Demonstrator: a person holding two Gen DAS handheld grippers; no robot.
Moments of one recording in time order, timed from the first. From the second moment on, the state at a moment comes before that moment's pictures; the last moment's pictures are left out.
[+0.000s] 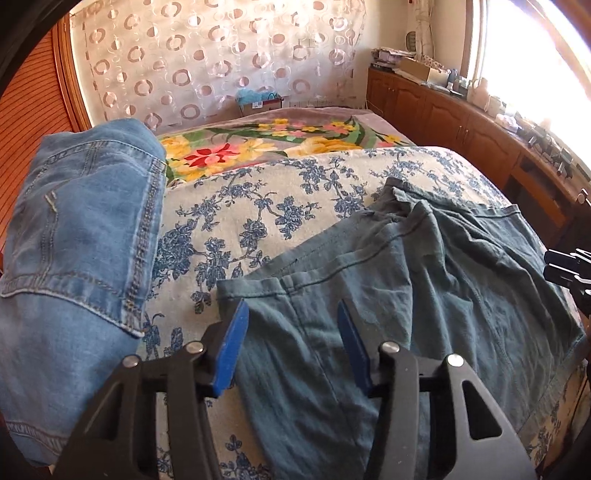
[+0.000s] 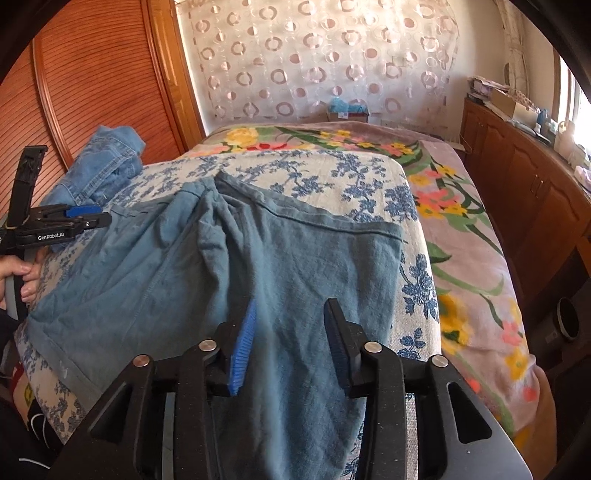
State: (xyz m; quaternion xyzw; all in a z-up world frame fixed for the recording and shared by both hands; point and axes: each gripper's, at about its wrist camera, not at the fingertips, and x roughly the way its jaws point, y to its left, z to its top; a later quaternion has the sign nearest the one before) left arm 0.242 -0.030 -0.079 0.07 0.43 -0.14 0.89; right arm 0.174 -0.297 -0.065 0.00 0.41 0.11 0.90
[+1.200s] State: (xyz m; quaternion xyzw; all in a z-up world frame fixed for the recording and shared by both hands) left arm 0.254 0.004 -0.082 0.06 0.43 -0.12 0.89; right arm 0.179 -0.296 -0.079 0.00 0.43 0.11 0.90
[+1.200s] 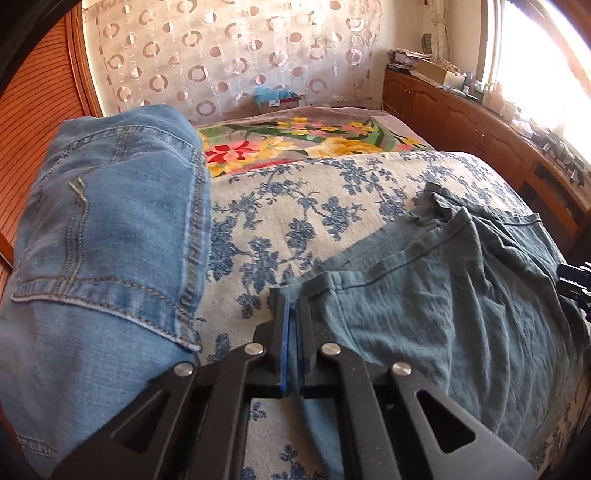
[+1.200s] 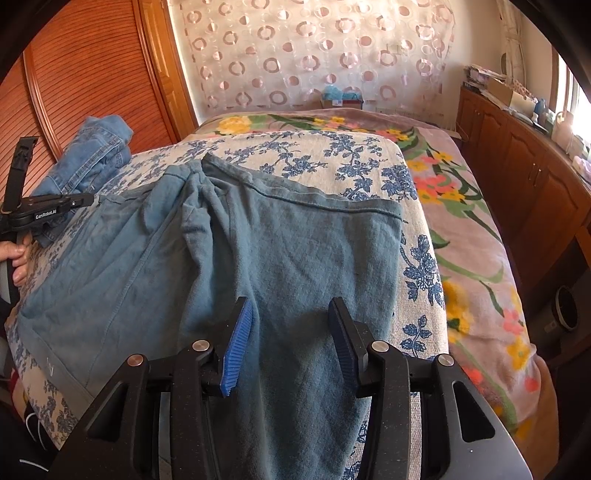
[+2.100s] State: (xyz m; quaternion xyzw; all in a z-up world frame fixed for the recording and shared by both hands) left arm 0.267 0.000 -0.093 0.07 0.43 -0.11 0.89; right arm 0.179 -0.296 -0.079 0.01 0.43 0.11 0.90
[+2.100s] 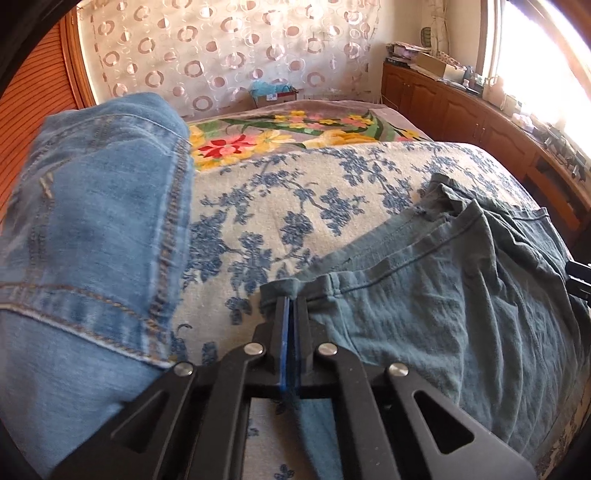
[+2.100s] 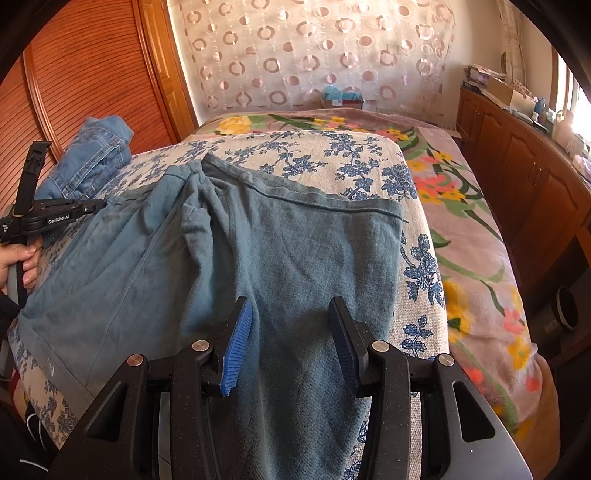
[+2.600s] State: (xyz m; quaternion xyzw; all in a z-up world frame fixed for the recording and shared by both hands) left arm 0.248 -0.004 -0.072 0.07 0.42 -0.12 0.90; right arm 0.174 -0.300 -0.078 0.01 0.42 0.10 0.90
